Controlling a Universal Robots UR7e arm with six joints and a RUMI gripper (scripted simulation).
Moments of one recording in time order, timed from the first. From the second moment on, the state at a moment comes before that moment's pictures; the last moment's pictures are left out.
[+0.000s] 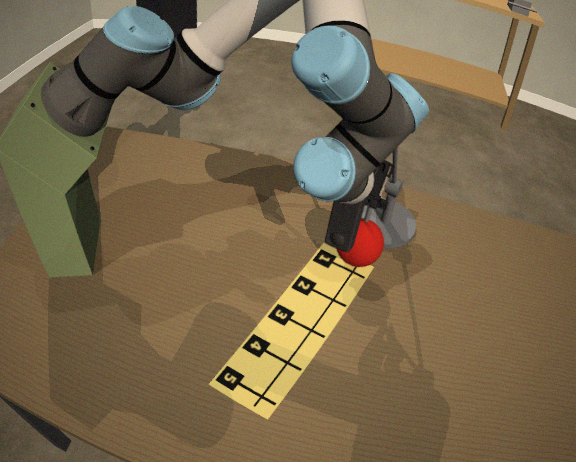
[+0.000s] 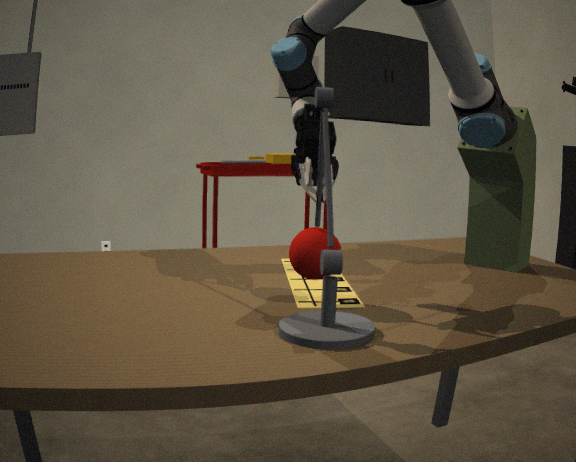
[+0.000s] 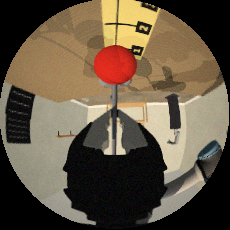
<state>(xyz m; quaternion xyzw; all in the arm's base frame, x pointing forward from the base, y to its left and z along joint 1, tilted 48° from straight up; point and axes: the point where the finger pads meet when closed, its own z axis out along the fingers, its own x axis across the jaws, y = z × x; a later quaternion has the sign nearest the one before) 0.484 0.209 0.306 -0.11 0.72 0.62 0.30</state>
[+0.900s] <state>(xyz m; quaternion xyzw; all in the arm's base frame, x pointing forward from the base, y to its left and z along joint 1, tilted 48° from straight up) 0.492 0.165 0.277 -0.11 0.72 0.62 0.30</state>
